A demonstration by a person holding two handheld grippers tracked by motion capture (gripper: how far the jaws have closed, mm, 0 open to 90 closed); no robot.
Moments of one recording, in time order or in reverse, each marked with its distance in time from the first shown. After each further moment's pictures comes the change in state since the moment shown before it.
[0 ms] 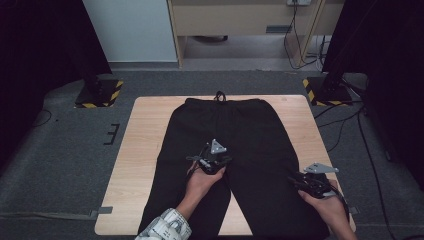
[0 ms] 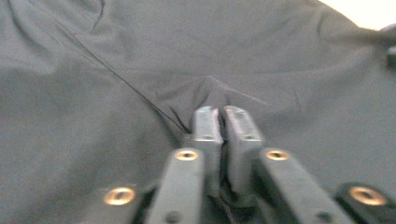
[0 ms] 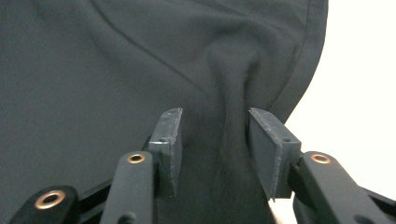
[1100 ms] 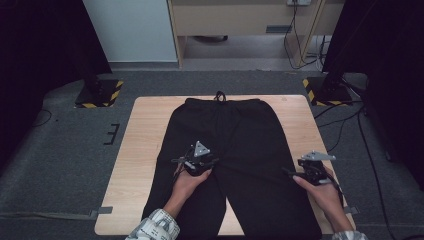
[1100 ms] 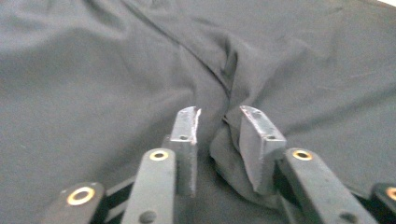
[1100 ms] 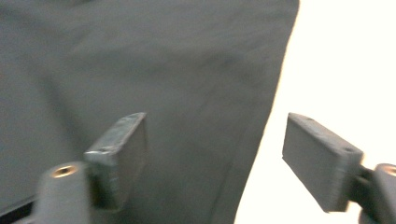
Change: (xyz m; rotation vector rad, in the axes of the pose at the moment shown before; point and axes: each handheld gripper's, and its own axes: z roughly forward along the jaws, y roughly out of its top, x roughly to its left) left arm 0.035 -0.032 -0.008 -0.017 0.086 0.036; right arm -0.019 0.034 0.025 -0.050 -0.007 0.063
